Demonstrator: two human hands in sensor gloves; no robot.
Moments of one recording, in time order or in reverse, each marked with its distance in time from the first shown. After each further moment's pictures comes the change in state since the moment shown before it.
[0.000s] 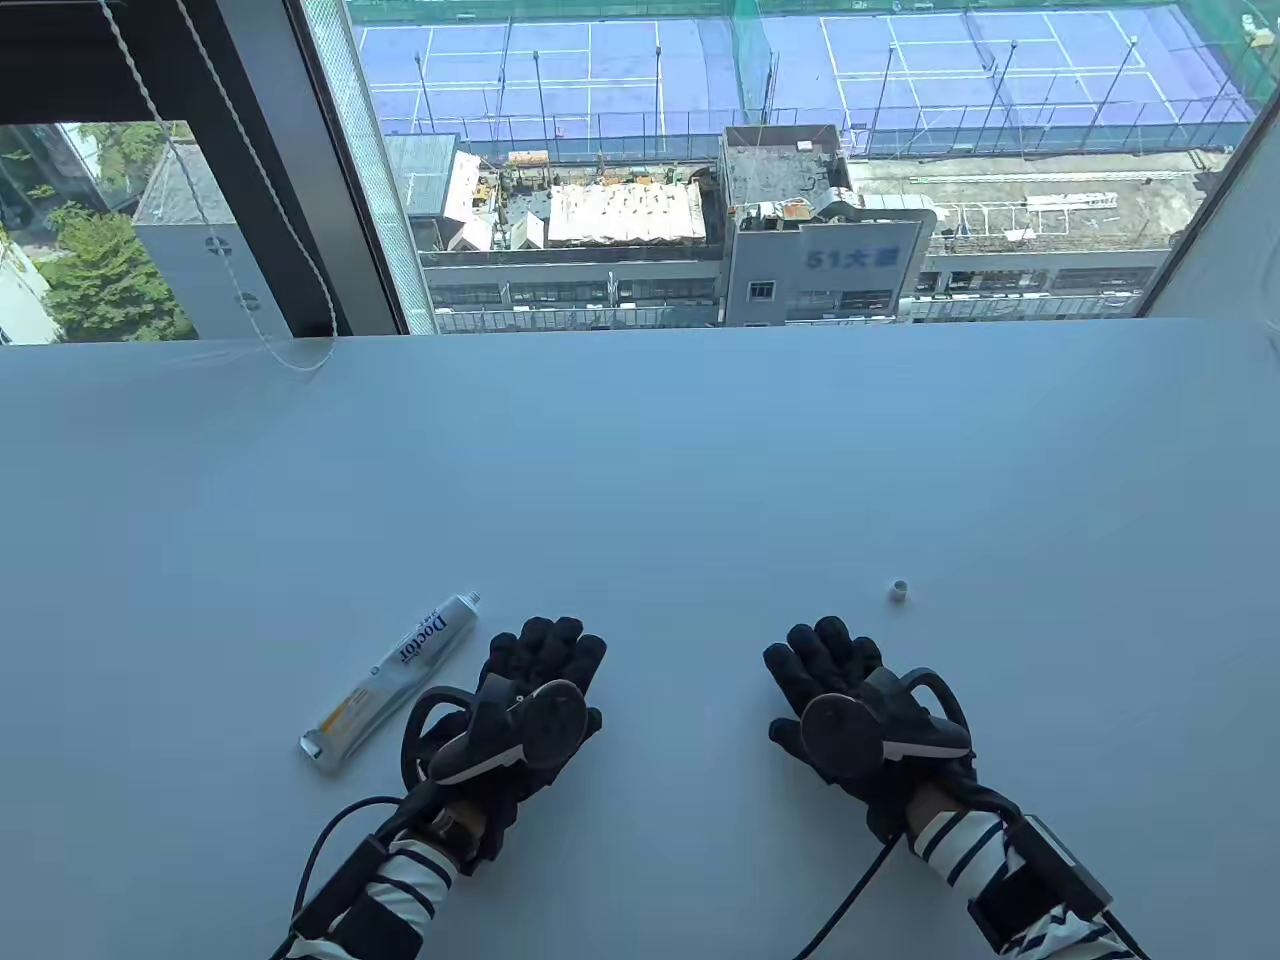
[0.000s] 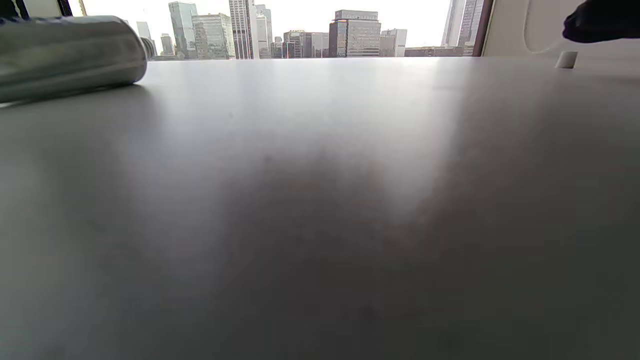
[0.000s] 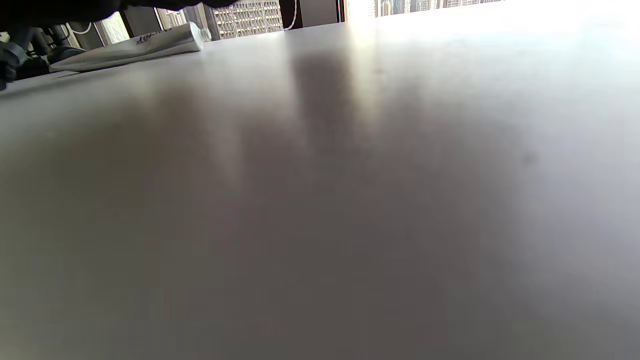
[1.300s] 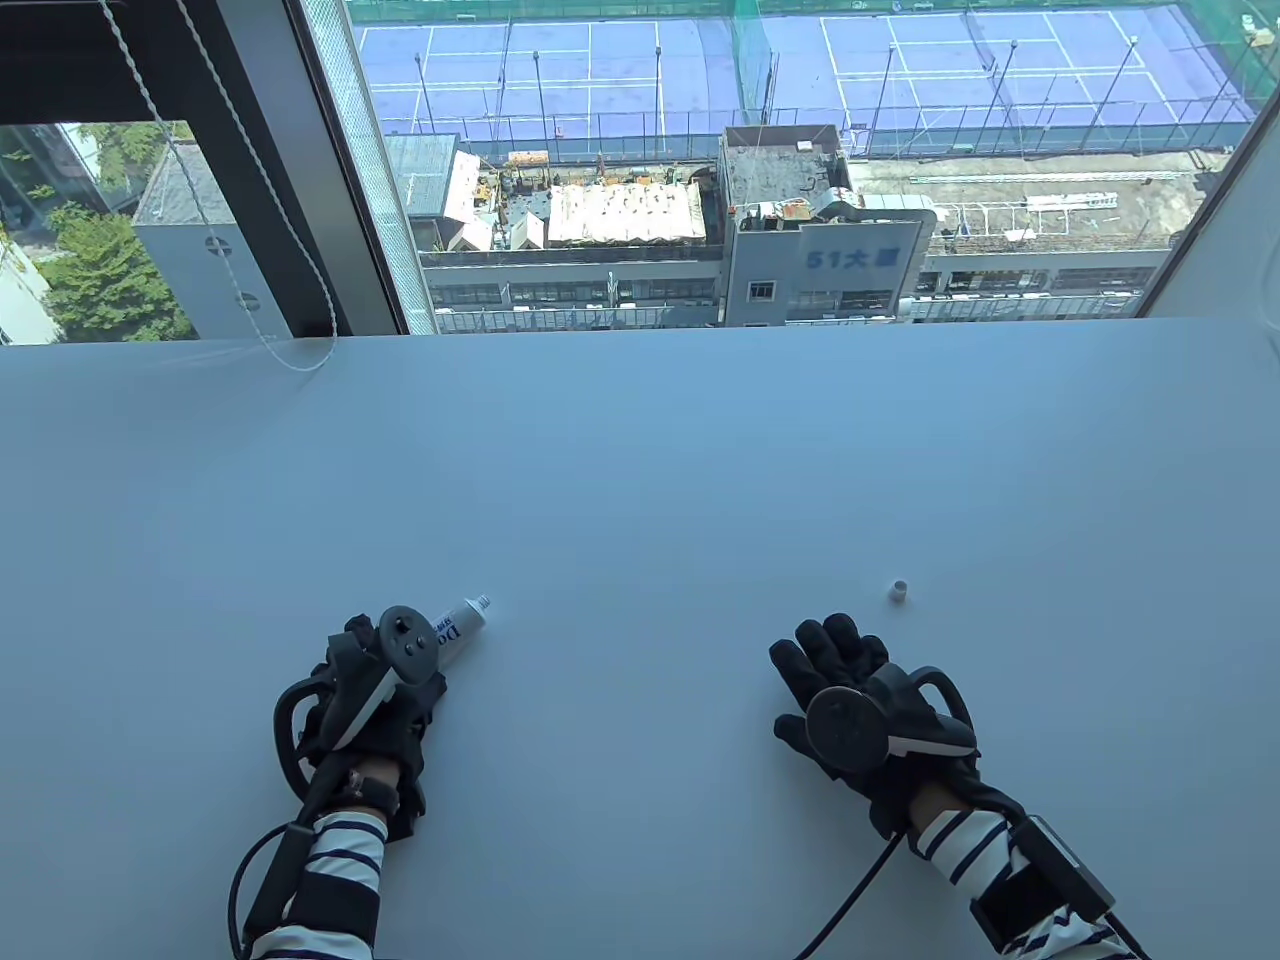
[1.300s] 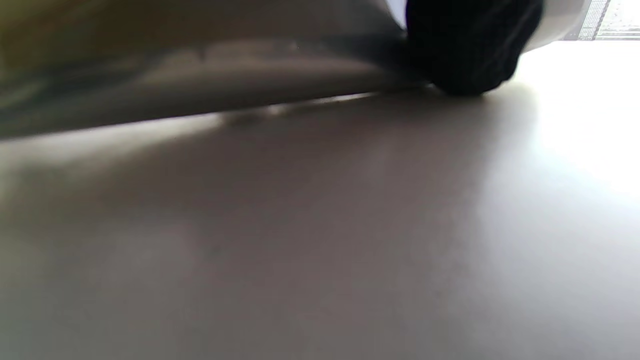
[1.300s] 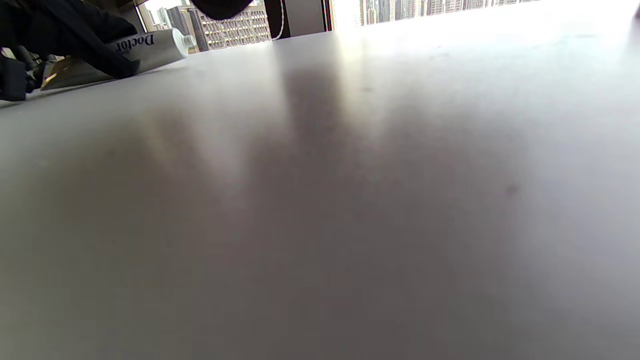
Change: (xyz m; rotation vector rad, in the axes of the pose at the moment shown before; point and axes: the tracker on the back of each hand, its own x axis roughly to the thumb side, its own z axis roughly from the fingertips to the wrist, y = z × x) left_hand -0.117 0.002 0.010 -0.009 0.599 0.098; right_hand -0.006 -0.004 0.002 -0.027 0.039 -0.034
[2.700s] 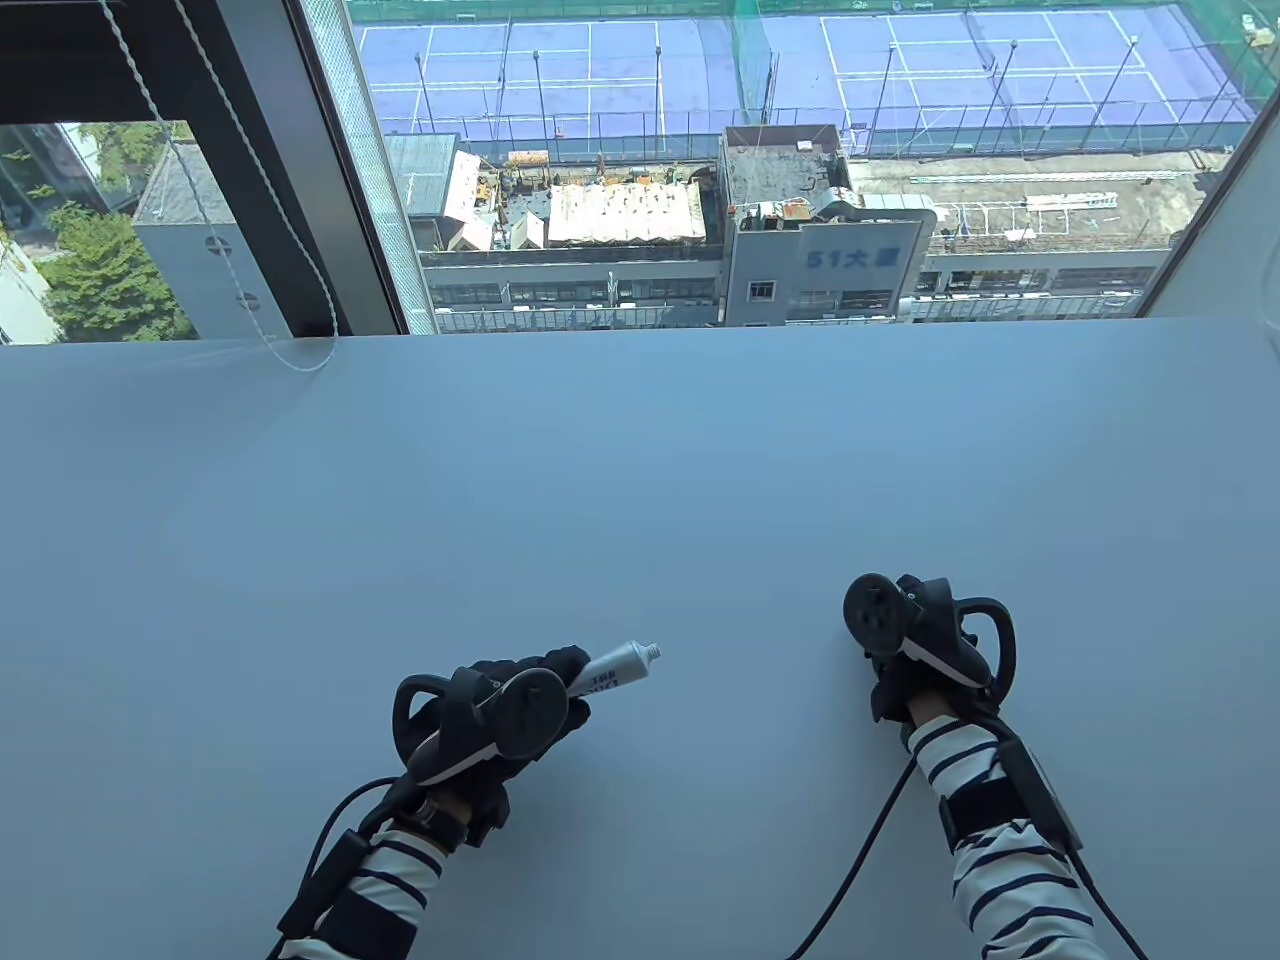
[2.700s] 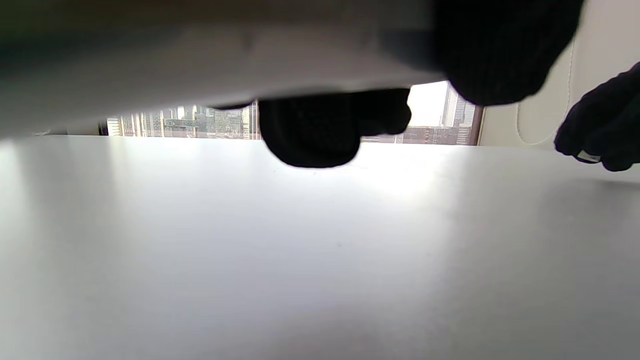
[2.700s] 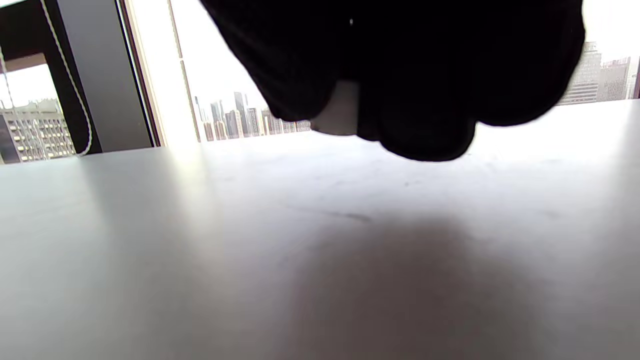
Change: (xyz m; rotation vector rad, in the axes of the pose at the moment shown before) left_hand 0.096 0.021 0.064 0.221 -0.607 0.020; right_hand -0.068 -0.049 -0.019 -0.431 0.474 -0.191
